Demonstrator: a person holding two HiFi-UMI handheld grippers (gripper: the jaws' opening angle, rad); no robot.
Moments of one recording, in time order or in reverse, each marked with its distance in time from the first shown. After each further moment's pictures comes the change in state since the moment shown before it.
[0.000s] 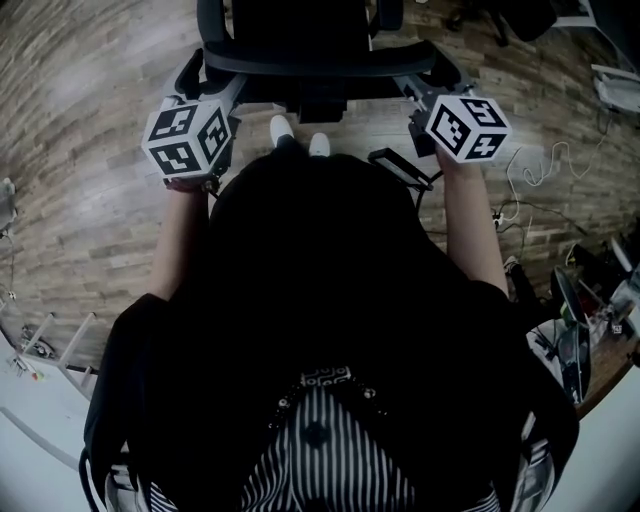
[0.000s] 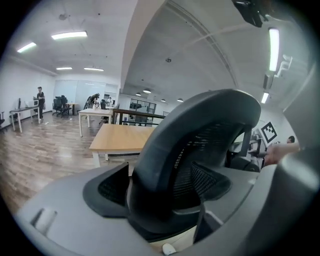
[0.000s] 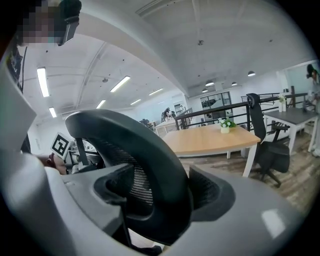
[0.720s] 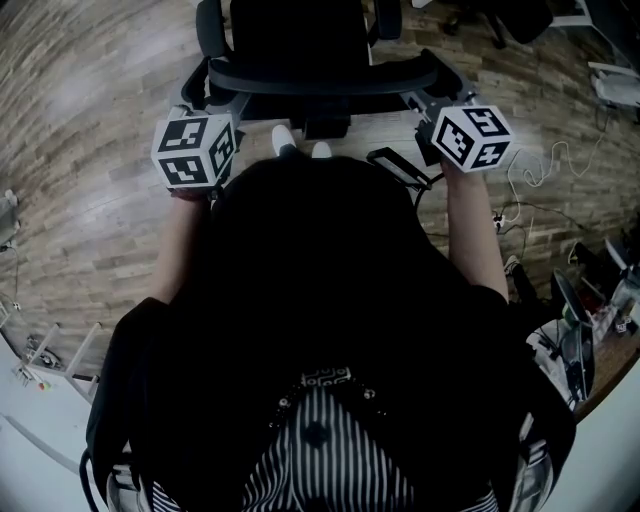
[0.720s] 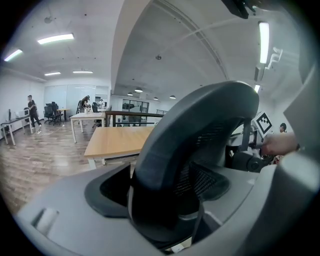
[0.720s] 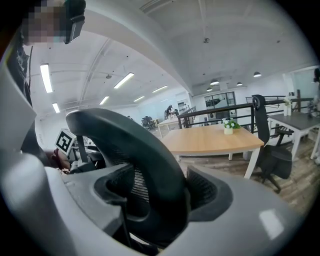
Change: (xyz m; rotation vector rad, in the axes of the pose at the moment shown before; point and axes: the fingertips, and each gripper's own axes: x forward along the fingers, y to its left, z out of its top) left arm 0.022 0.006 0.013 0.091 0.022 -0.052; right arm 0.016 -0.006 0.010 -0.042 0.033 0.027
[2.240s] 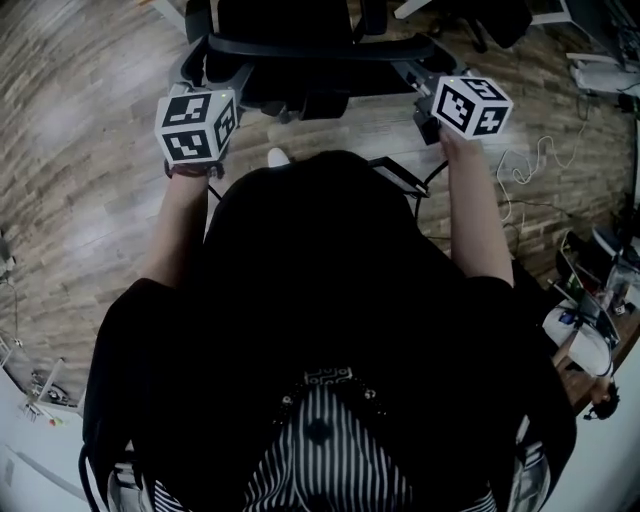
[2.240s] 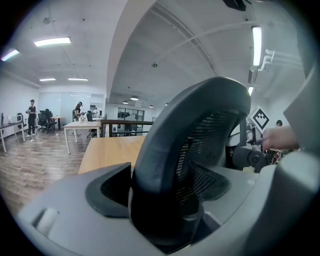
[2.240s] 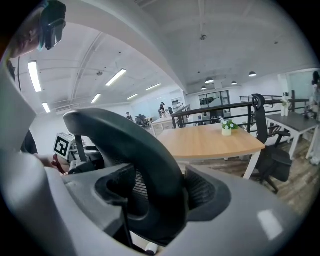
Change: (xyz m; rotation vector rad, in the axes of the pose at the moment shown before) left arm 0.092 0.093 0.060 0.053 -0.087 -0.046; right arm 0.108 -0.042 0.061 0.030 0.034 -0.068
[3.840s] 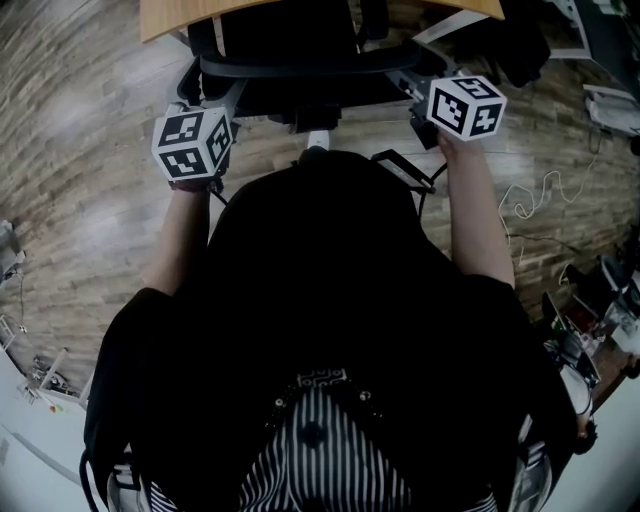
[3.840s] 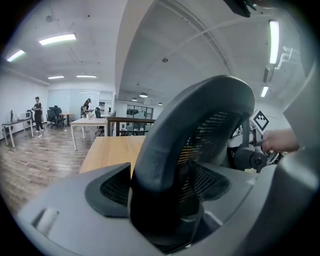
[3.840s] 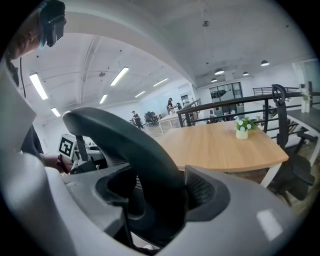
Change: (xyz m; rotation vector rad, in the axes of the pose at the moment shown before) left arm 0.114 0.051 0.057 -0.055 0.019 0.100; right arm 0.105 -0.091 0.083 -0.010 0.045 0.147
